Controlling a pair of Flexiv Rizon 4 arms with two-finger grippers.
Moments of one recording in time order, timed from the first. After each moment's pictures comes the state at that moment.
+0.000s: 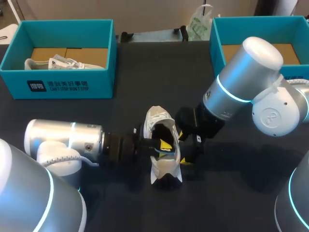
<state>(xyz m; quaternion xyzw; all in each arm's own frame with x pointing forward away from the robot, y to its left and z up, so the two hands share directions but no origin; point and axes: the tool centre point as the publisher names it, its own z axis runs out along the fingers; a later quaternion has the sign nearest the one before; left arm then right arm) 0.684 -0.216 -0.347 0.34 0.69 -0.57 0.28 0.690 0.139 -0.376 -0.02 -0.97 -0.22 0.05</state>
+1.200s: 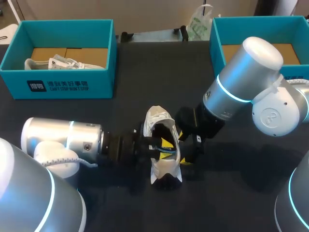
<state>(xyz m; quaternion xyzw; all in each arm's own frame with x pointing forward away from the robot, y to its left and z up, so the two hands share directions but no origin) 0.665 -0.218 -0.324 0.34 0.69 -0.57 0.27 0.690 0.139 -0.376 -0.02 -0.97 -0.22 0.05</state>
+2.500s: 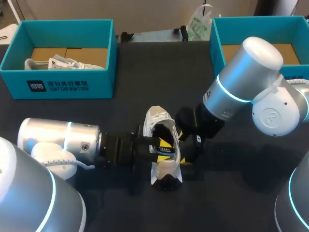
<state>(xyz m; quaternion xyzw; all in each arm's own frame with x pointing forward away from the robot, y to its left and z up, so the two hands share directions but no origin) 0.661 -0.210 -0.325 0.32 0.71 -0.57 0.25 0.690 0.139 -0.376 -0.02 -0.97 -0.22 0.05</state>
